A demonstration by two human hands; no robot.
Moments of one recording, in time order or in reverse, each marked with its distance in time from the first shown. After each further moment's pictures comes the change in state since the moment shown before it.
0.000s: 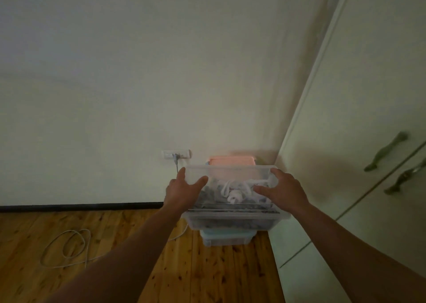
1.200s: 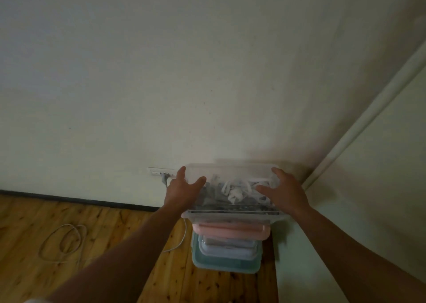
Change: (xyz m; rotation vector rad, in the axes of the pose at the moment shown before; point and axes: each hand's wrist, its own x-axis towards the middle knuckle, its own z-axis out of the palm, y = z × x) left_hand 0.239 0.096 0.082 -0.025 0.087 -0.141; right_hand 0.309 0.015 0.004 0.054 -0.167 -0.048
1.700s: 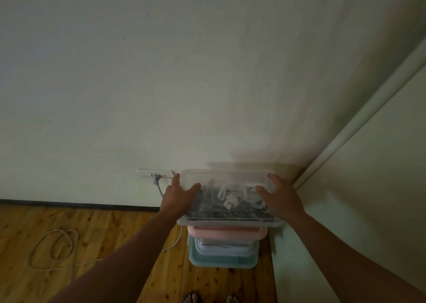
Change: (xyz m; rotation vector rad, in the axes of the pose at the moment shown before) left_hand 0.025 -0.014 0.017 -0.013 -0.096 -0.074; right_hand 0.013 0.020 0.024 0.020 0.020 0.067
